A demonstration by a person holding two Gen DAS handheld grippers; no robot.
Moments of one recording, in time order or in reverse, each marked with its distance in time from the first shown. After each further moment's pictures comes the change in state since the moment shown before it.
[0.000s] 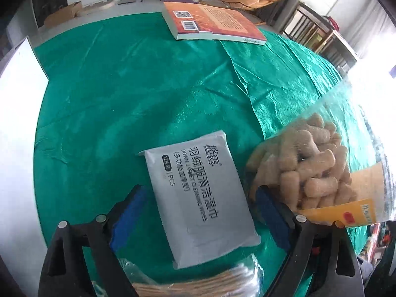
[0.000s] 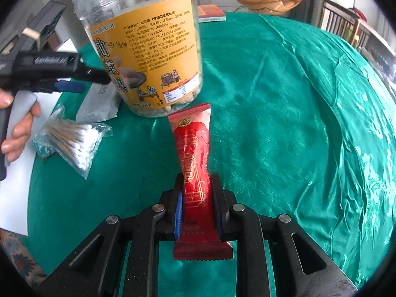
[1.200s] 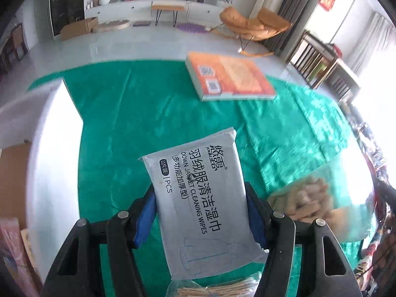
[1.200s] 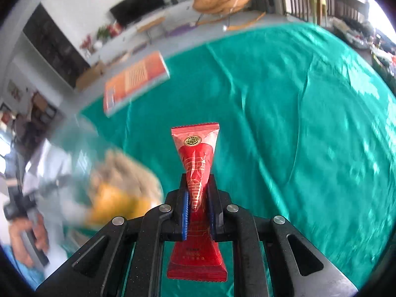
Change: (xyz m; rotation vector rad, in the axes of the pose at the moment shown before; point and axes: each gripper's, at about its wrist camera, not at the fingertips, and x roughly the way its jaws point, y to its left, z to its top) left arm -0.091 0.026 0.053 -0.016 -0.179 0.006; right arm -0.042 -0.122 0.160 0.324 -0.115 0.063
